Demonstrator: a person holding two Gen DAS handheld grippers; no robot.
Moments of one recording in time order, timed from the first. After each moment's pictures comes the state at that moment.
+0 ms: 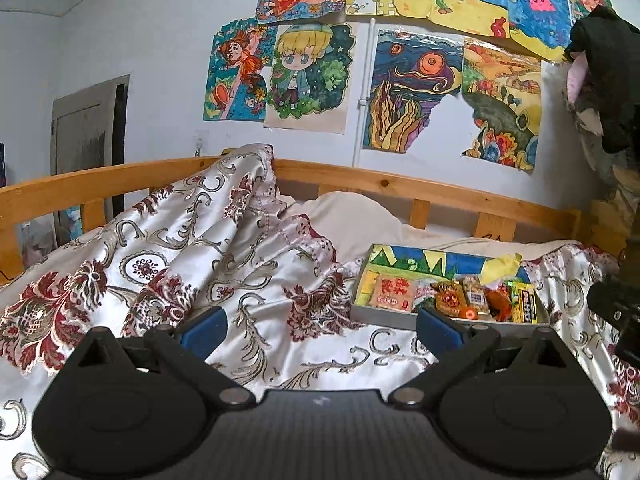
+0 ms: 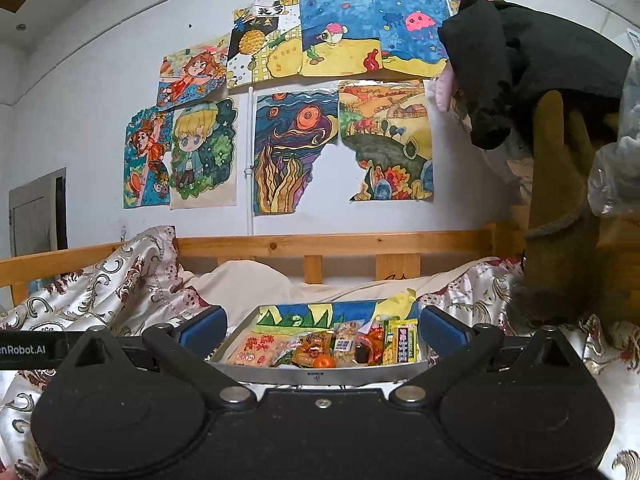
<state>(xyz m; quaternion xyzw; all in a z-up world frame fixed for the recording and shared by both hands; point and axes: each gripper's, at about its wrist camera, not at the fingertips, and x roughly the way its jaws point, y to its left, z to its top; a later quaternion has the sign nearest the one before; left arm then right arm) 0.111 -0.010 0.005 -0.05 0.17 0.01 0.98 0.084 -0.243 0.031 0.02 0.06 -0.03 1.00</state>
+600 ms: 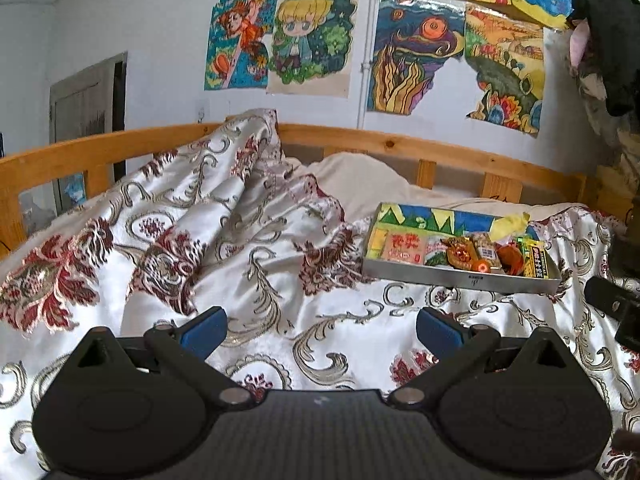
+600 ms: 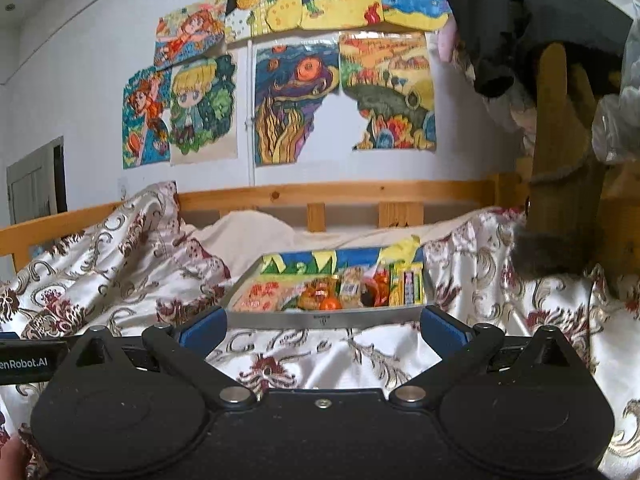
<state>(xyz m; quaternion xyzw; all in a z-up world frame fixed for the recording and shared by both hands) 0.109 -0.003 -0.028 -0.05 0.21 0.01 0.98 0.086 -0.234 0.003 0.03 0.13 -0.03 0.99</state>
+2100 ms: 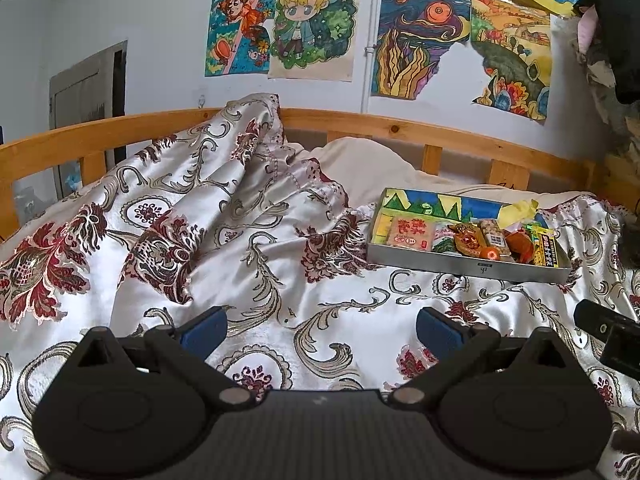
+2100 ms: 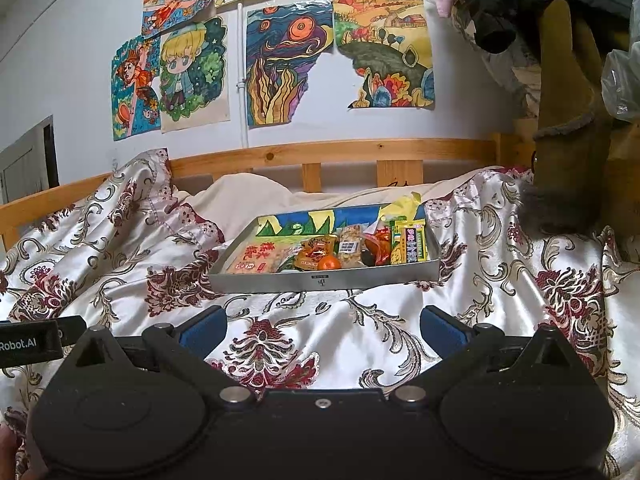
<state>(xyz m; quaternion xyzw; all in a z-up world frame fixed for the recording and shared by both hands) 0.122 -0.005 -0.039 -0.04 0.23 0.02 0.97 0.106 -0.233 -0.019 0.04 0.18 -0.04 0.98</state>
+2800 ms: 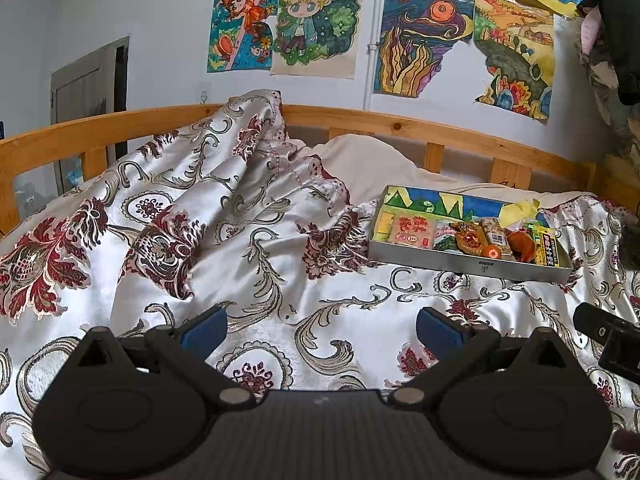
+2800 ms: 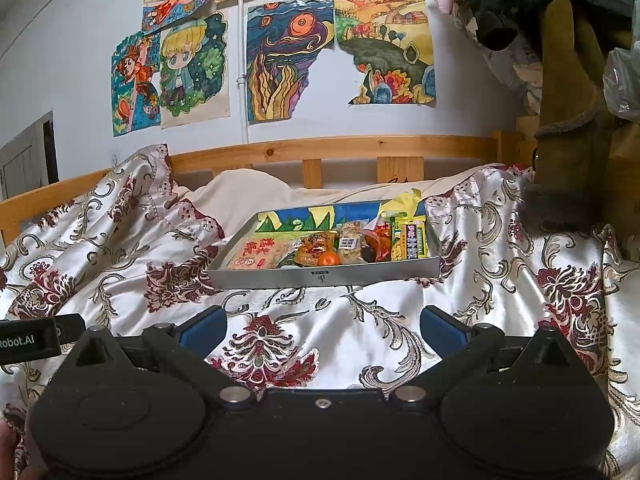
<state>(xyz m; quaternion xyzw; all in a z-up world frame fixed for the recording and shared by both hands) 0.122 -0.004 -0.039 -0.05 0.24 0.02 0.97 0.107 -0.232 -0.020 0.03 0.19 -0.04 0.98</state>
